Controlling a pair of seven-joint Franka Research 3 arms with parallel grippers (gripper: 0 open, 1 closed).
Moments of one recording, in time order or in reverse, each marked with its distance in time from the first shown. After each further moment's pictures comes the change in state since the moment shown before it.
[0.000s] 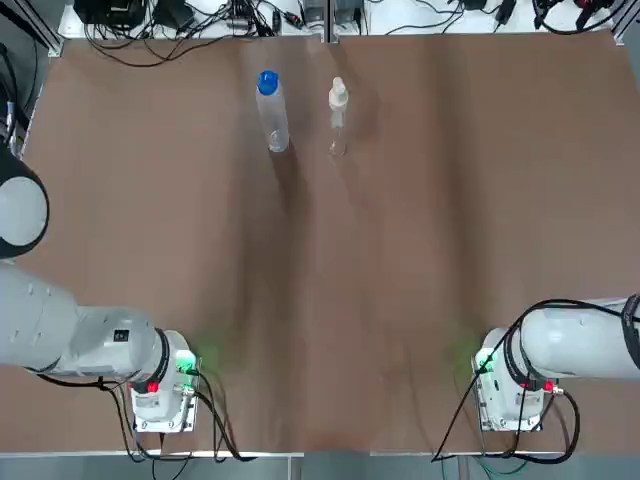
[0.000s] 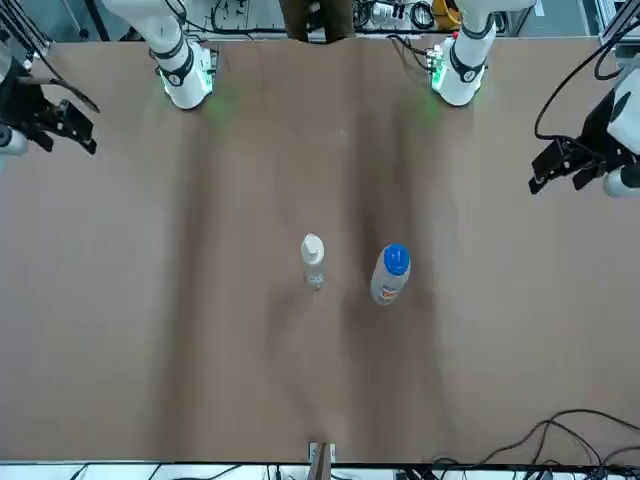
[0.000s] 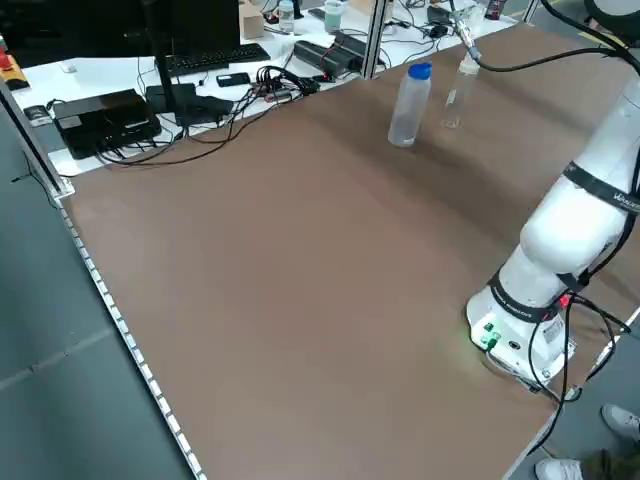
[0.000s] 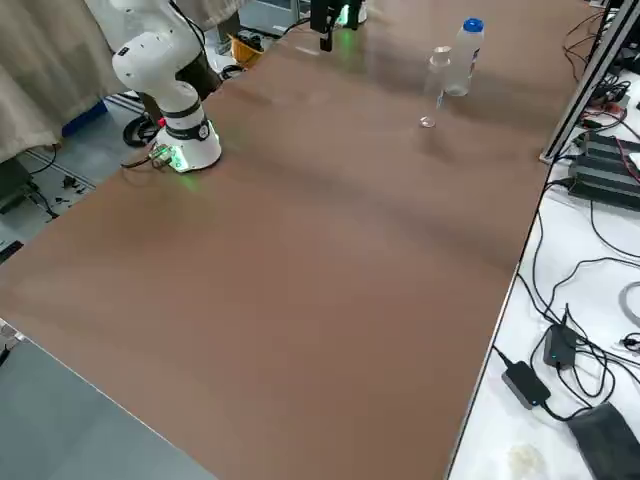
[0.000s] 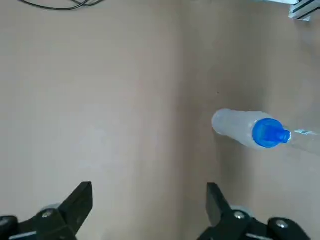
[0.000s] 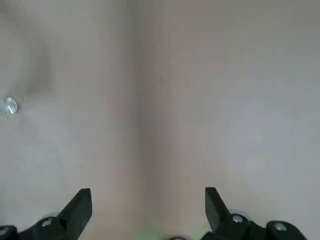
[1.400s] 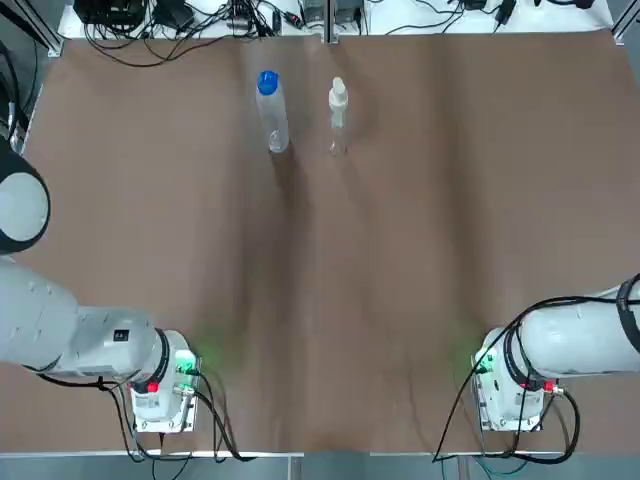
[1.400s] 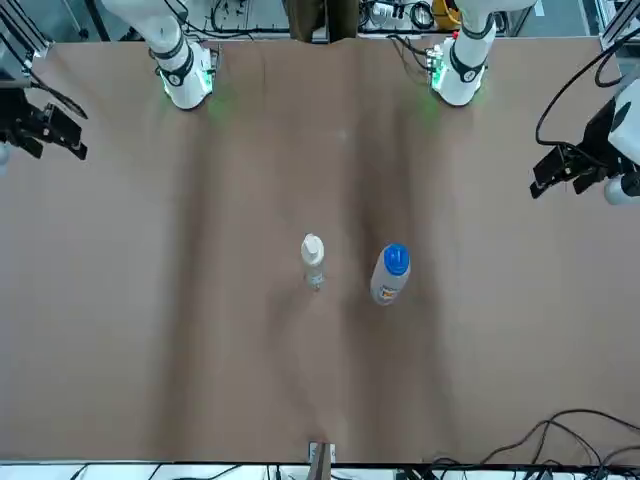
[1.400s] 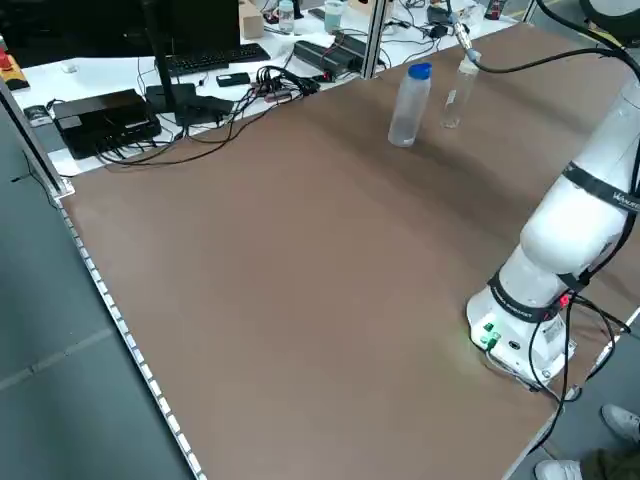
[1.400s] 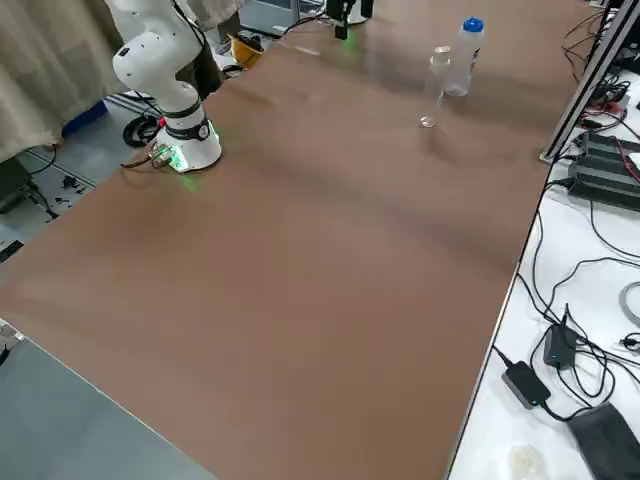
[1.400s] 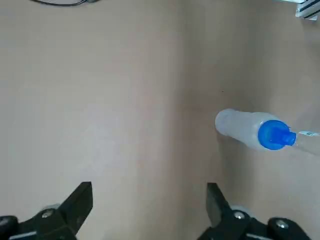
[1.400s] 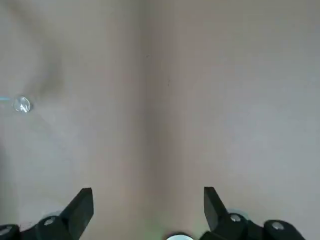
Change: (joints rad) left arm 0.009 0.013 0.005 -0.002 0.000 0.001 0.002; right arm 0.035 0.130 -0.003 0.213 0.010 -0.118 0.000
